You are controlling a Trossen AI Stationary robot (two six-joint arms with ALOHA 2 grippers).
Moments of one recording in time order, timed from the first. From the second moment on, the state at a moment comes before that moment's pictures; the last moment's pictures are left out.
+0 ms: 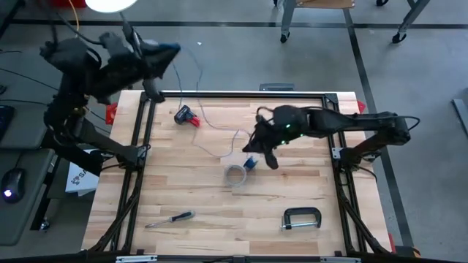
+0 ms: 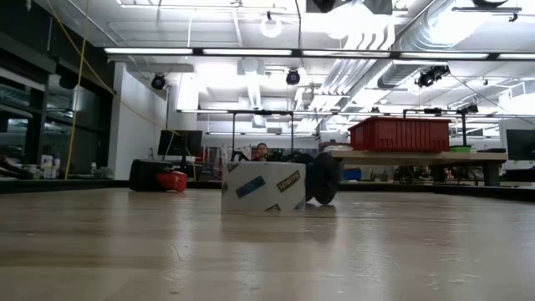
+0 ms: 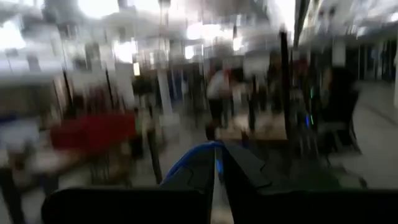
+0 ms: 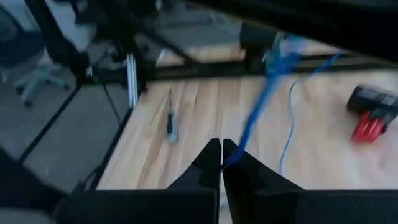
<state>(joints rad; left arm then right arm) 0.02 1.32 2.11 -0.60 -0.42 0.18 -0.01 1.41 1.36 -0.40 -0.24 0.08</state>
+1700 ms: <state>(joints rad) 0.01 1.32 1.10 0.30 -0.03 -0.28 -0.13 1.21 1.36 0.63 -0.10 0.20</state>
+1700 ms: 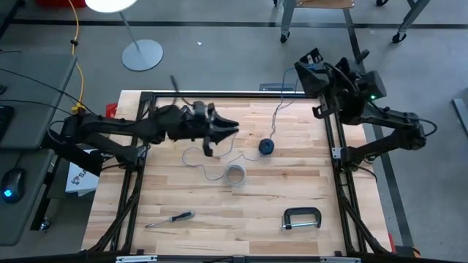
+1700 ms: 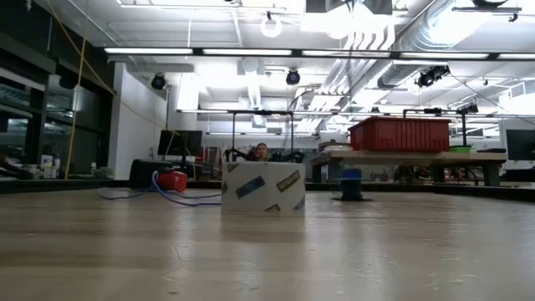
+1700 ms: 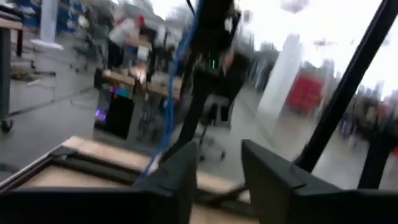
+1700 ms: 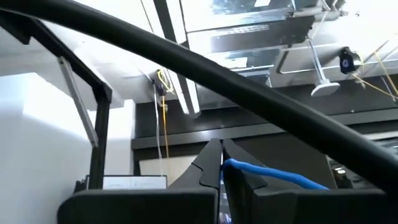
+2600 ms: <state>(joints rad) 0.01 1.63 1.54 0.20 -0.14 0.08 -0.12 1.46 1.83 0.19 -0.18 0.02</state>
